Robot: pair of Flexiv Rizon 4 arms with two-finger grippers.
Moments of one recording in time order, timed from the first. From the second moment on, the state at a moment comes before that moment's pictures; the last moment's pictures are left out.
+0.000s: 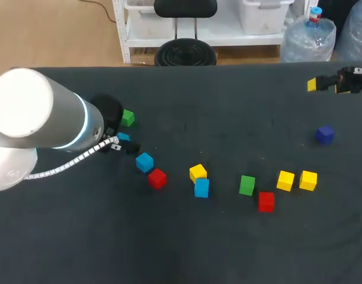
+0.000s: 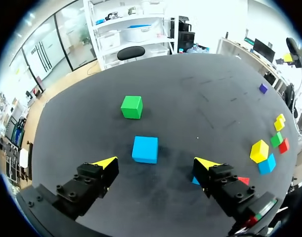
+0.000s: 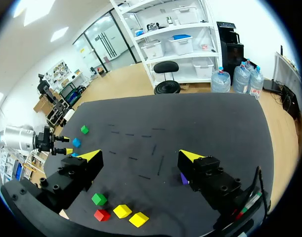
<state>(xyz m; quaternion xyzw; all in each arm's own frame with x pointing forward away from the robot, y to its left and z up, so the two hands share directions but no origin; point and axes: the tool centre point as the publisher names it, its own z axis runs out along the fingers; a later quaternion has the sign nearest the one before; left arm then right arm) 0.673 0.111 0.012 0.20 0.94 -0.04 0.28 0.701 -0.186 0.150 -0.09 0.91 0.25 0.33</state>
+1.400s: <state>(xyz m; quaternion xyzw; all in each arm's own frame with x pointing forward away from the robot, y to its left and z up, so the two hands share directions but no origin) 0.695 0.117 -0.001 0.24 0.93 -0.05 0.28 0.701 -0.186 0.150 -0.09 0.91 0.25 0.33</state>
